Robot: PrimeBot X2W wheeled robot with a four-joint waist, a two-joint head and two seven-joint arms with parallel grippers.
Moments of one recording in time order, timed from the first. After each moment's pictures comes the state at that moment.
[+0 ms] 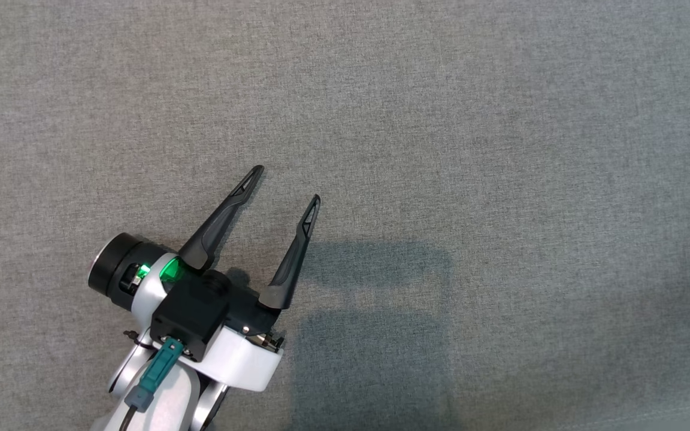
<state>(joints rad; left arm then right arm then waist) -0.24 0.17 -0.34 -0.13 -0.05 -0.04 -0.18 -1.05 -0.42 -0.40 1.09 0.44 0.13 -0.25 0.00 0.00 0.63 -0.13</state>
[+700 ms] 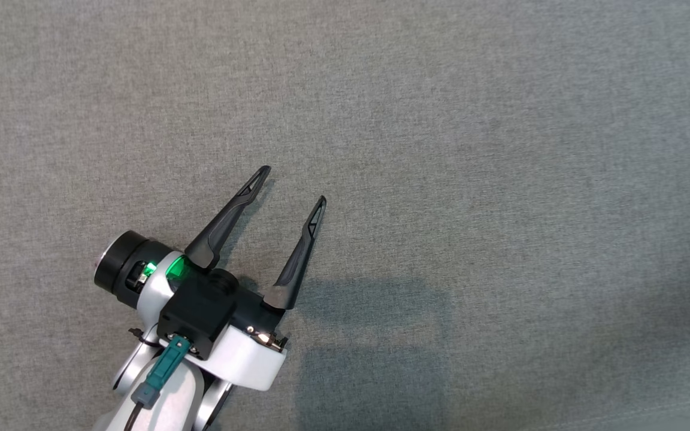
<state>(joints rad) -0.25 0.18 -0.36 -0.13 -0.05 -0.04 -0.18 -1.04 -0.27 -1.03 1.02 -0.28 0.13 -0.25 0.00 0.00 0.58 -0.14</state>
